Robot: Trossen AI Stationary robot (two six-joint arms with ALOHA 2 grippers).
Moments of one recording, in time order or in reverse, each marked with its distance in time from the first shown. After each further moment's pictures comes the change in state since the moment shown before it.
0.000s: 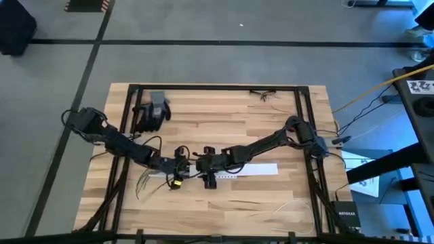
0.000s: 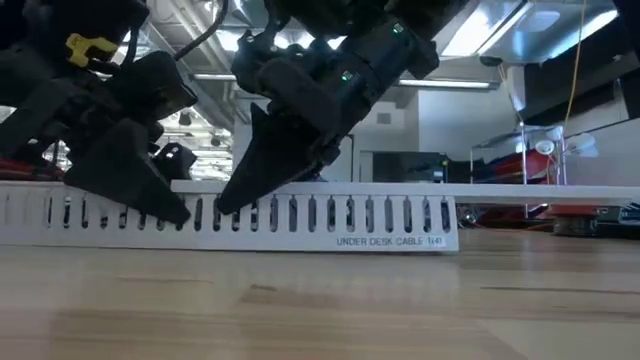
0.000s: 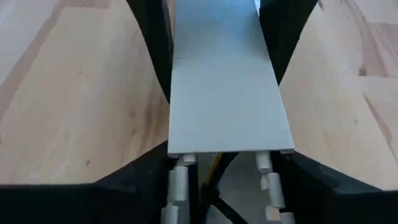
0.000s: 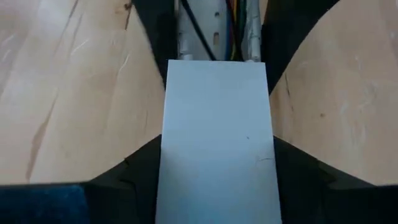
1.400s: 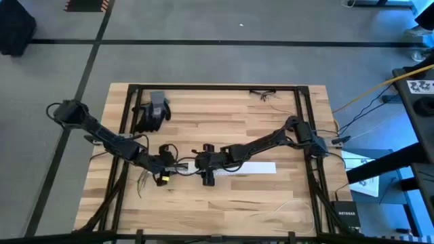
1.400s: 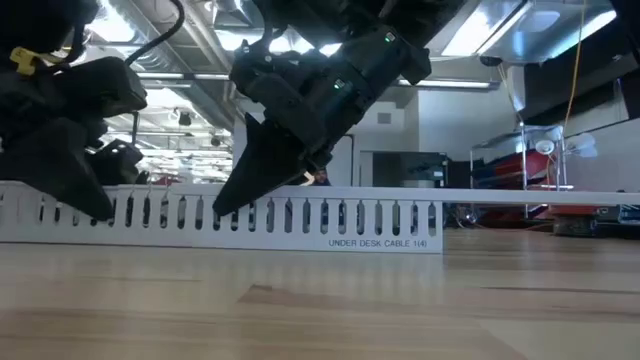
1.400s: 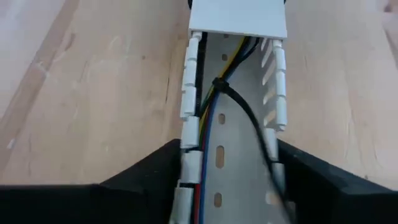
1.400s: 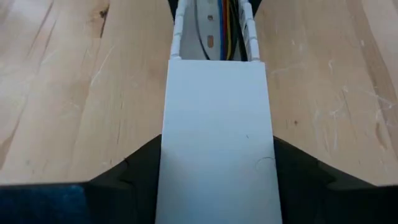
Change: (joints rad) left arm -0.087 -0.357 -0.130 -0.359 -0.075 -0.178; right arm -0.004 0.002 -0.002 0.002 0.006 -0.007
